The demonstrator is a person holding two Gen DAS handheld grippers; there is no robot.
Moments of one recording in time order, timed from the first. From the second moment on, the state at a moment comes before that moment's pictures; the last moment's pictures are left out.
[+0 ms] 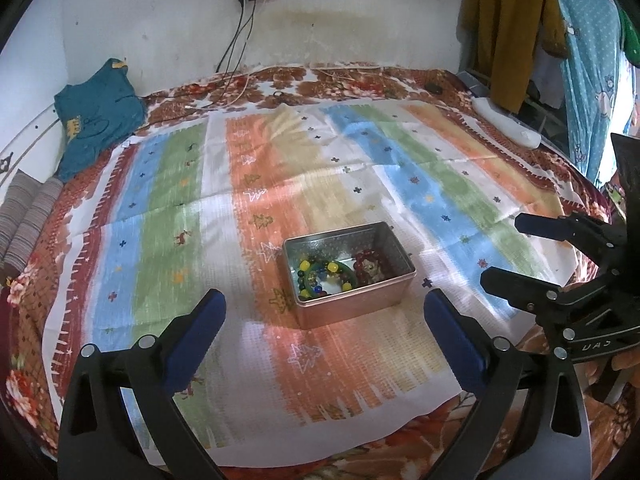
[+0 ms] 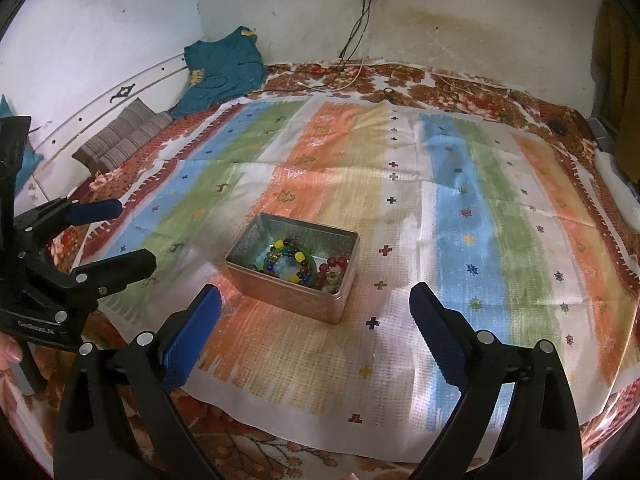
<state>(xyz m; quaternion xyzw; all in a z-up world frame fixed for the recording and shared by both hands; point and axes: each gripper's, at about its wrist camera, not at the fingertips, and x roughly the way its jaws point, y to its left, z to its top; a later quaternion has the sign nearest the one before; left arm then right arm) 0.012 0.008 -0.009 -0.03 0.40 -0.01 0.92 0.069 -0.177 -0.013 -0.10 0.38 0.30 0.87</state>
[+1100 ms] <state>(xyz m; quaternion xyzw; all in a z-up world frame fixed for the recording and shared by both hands) -0.001 0.000 0.004 -0.02 0.36 -0.01 0.93 0.062 -0.184 -0.009 -0.08 0.38 0.30 0.87</state>
